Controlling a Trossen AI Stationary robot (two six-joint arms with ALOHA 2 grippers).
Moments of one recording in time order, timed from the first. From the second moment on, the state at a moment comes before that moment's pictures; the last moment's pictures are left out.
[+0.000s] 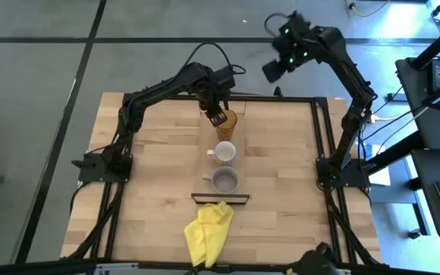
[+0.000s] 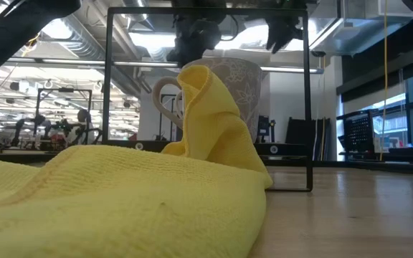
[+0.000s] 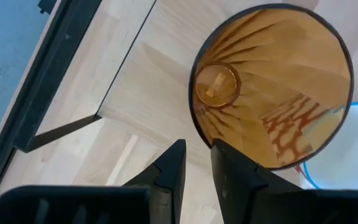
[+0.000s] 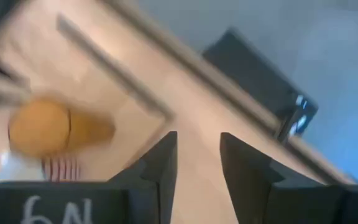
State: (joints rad) left arm 0.42 2.12 2.34 -1.55 0.01 -0.13; right arm -0.77 1.83 2.33 -1.49 -0.08 0.14
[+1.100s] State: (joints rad) left arm 0.44 1.94 2.32 -1.52 -0.09 -0.08; right arm -0.32 1.82 1.58 -1.01 -0.32 0.26
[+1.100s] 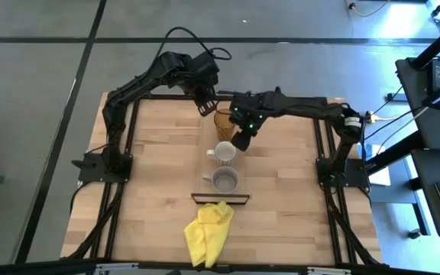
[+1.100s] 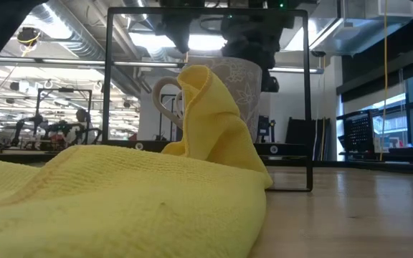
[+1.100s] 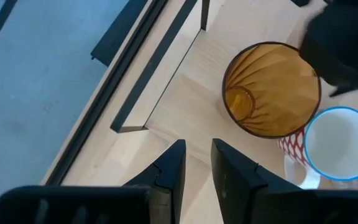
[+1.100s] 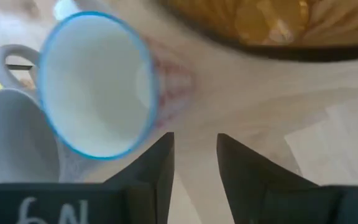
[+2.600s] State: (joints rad) left arm 0.45 1.88 2.15 -1.48 -0.08 -0.04; right arm -0.27 1.82 1.66 -0.90 -0.09 0.30
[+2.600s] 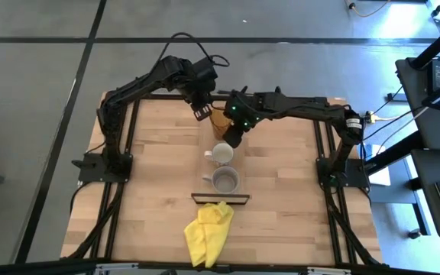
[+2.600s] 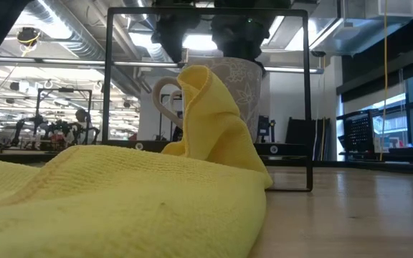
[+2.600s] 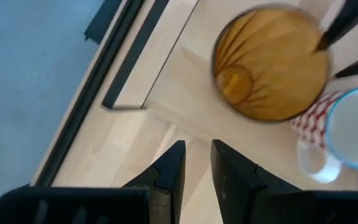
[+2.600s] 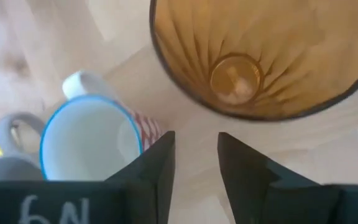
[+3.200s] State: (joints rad) left arm 0.49 1.67 2.09 -1.24 0.15 0.06; right arm -0.27 1.51 1.66 -0.54 -0.21 0.18
